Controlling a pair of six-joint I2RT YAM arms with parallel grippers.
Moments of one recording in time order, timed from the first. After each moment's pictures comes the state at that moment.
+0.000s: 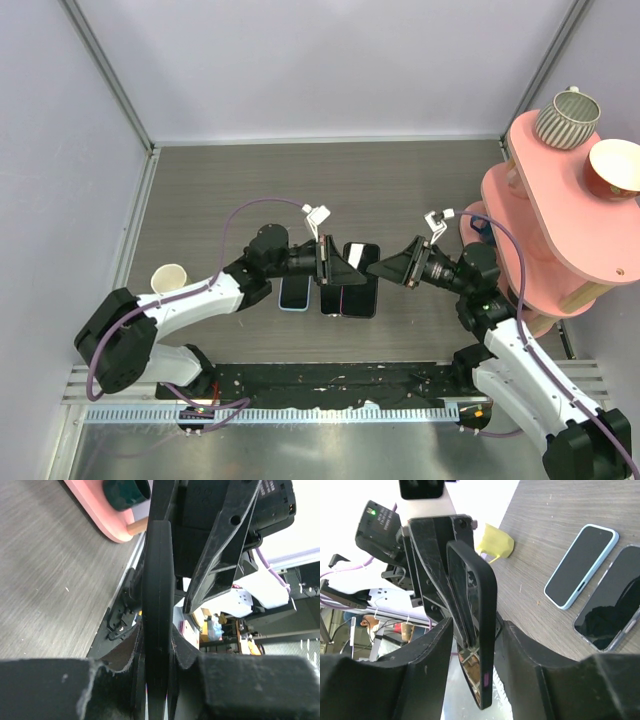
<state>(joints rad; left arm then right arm) -0.81 1.33 0.70 0.53 0.62 -1.02 0.33 0.70 0.40 0.23 -0.78 1.00</state>
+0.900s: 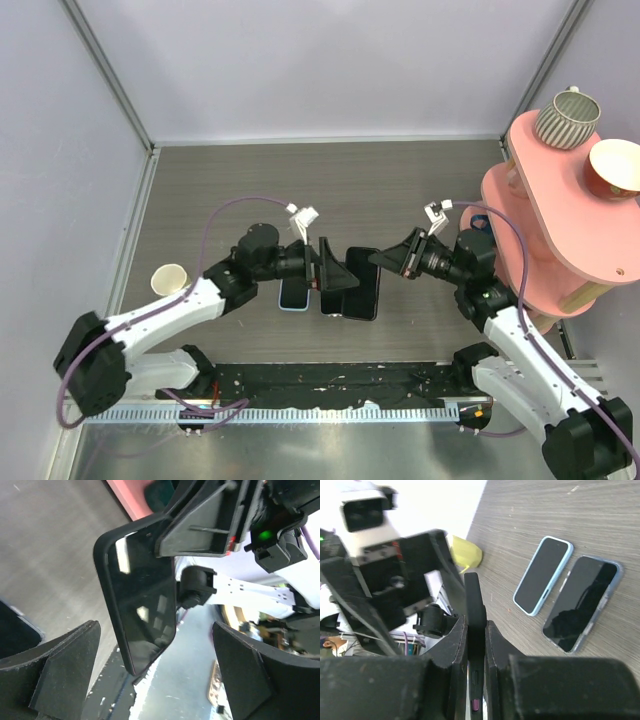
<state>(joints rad) -0.80 1.22 0.70 0.29 0.57 -0.87 0.33 0.76 0.49 0.12 -0.68 0.89</state>
